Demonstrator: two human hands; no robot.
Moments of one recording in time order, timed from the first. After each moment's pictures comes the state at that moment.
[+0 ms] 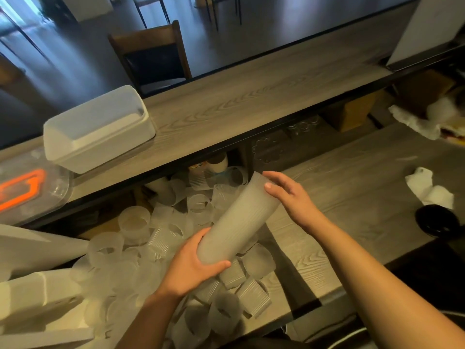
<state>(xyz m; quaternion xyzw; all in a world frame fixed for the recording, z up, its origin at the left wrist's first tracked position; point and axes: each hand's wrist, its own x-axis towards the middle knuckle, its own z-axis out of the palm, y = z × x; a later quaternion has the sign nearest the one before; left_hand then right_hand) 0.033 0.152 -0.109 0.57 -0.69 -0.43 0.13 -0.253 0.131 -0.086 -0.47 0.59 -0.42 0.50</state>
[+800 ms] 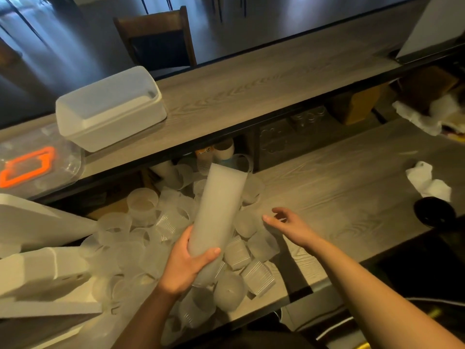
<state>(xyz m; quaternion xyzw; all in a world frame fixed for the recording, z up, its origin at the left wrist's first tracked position) 0.063 0.186 -0.110 0.58 -0.56 -0.53 0.25 -0.224 0.184 -0.162 -0.40 0.71 -0.22 0.54</state>
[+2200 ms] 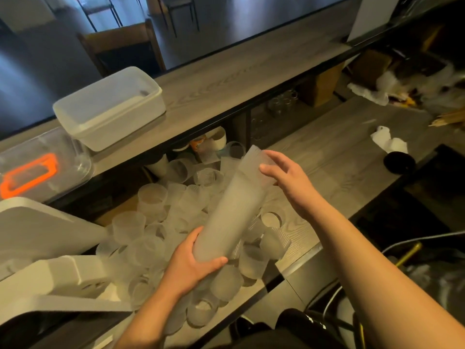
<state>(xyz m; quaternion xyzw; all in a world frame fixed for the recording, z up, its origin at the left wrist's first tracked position) 0.150 0.204 -0.107 0.50 -0.69 -0.50 0.13 -0.132 0.211 -0.050 -0.38 0.64 -0.51 0.44</state>
